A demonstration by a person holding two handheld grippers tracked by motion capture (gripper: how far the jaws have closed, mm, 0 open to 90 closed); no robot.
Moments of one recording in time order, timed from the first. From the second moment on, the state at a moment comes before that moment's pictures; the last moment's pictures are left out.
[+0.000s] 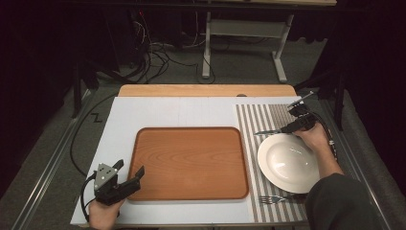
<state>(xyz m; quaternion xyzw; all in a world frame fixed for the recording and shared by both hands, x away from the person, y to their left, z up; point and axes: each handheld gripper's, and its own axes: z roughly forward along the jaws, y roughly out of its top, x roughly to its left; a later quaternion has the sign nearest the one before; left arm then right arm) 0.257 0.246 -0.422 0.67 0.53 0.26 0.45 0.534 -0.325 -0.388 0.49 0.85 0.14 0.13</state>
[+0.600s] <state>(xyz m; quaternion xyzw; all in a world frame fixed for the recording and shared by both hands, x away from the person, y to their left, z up) 0.257 0.245 -0.423 0.67 0.53 0.26 0.45 0.535 -0.323 -0.394 0.49 0.85 0.13 0.12</state>
